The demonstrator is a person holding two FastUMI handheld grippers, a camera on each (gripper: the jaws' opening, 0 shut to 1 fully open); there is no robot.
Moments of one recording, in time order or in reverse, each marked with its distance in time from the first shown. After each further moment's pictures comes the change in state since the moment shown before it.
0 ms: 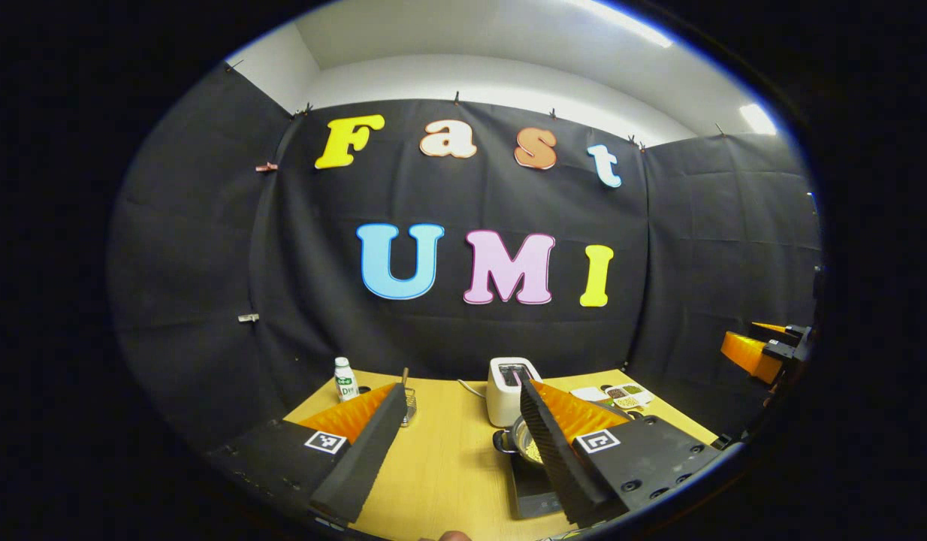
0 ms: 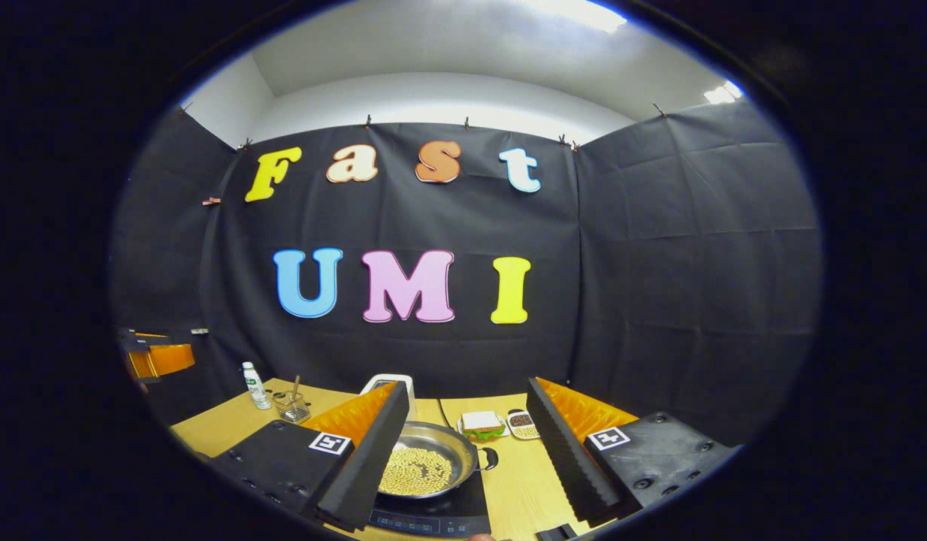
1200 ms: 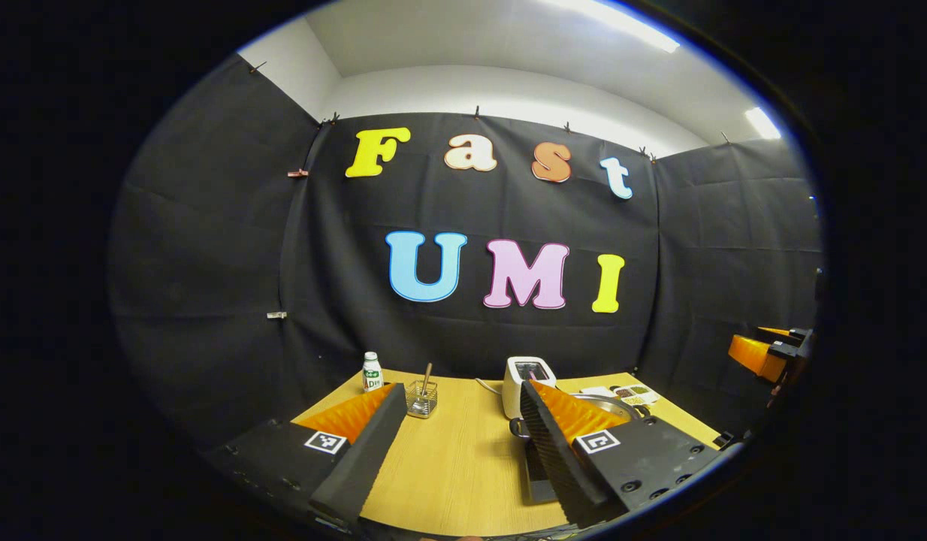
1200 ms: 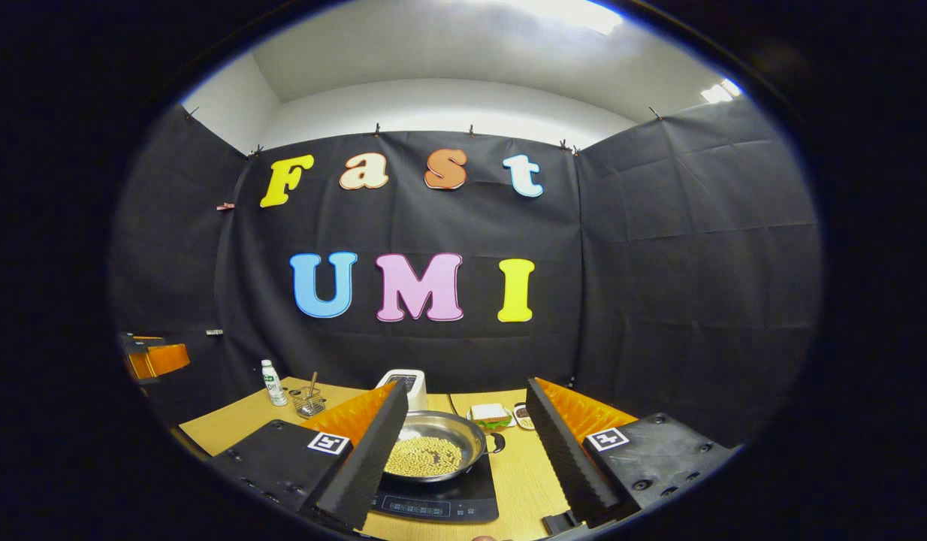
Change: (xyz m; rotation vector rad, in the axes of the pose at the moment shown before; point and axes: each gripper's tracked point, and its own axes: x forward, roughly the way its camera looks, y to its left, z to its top) left arm -0.057 0.018 -0.020 -0.049 -0.009 0.062; right arm -0.043 0.004 -0.009 0.035 0.032 0.019
